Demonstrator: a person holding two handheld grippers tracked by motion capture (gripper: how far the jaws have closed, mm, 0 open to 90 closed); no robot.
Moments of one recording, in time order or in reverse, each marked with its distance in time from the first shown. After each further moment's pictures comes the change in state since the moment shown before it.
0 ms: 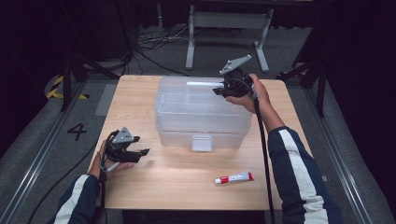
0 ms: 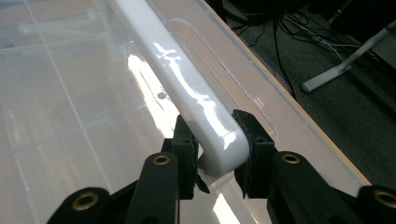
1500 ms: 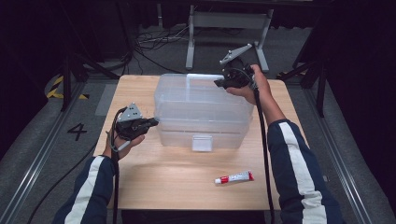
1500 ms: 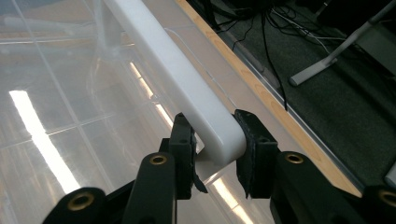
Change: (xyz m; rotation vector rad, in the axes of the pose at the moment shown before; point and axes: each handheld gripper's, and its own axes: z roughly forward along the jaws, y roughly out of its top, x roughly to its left) left arm 0.000 0.073 0.001 -0.211 -0.028 0.068; right arm -0.013 0.021 -0.010 0.023 -0.049 0.014
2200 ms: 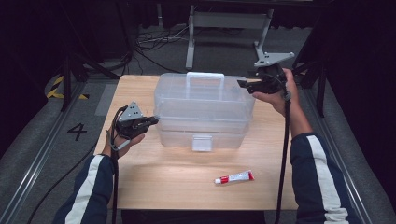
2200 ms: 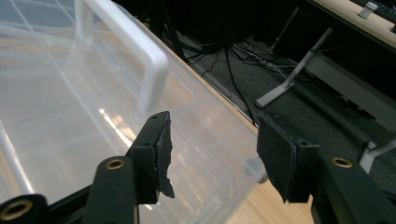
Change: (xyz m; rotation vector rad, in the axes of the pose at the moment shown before) left arm -0.001 0.006 -0.001 0.010 0.027 0.039; right arm -0.019 -0.057 -0.062 -0.165 -0.122 0.050
